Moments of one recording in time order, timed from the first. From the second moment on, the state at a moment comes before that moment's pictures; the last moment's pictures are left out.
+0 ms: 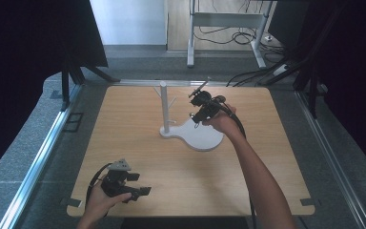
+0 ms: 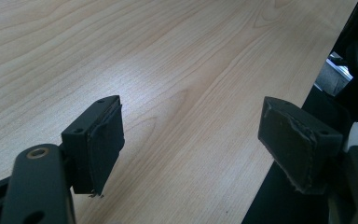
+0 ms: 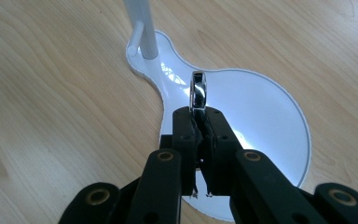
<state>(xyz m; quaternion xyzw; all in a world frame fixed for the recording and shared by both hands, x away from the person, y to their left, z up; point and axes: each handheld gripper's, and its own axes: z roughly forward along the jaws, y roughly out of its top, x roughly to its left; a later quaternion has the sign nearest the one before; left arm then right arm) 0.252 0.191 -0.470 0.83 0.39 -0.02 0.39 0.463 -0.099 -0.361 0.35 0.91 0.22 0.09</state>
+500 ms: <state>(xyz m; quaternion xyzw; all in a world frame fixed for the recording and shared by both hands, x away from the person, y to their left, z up) 0.252 0.193 -0.469 0.83 0.39 -0.02 0.40 0.479 -0.087 -0.359 0.35 0.90 0.23 0.09</state>
